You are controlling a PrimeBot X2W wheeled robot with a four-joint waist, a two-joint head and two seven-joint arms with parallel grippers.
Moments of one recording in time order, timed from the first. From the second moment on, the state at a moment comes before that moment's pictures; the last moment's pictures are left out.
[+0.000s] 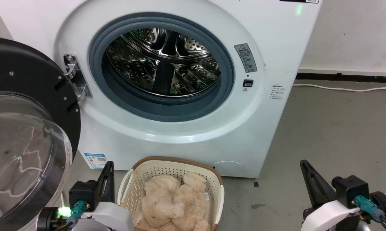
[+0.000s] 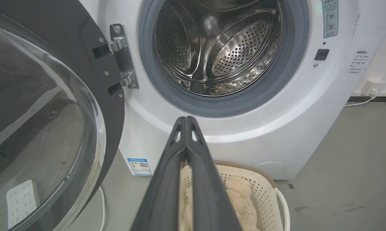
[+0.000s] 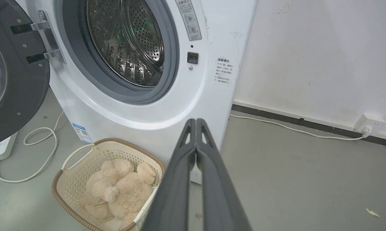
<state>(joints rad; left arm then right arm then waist) 0.01 0.05 0.00 0.00 -0.01 0.01 0.00 0.01 -0.05 0.00 0.00 0.01 0.13 0.00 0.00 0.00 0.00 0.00</state>
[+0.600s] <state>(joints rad) 0.01 0.05 0.00 0.00 -0.01 0.01 0.00 0.01 -0.05 0.00 0.00 0.01 0.13 0.00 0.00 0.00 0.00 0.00</state>
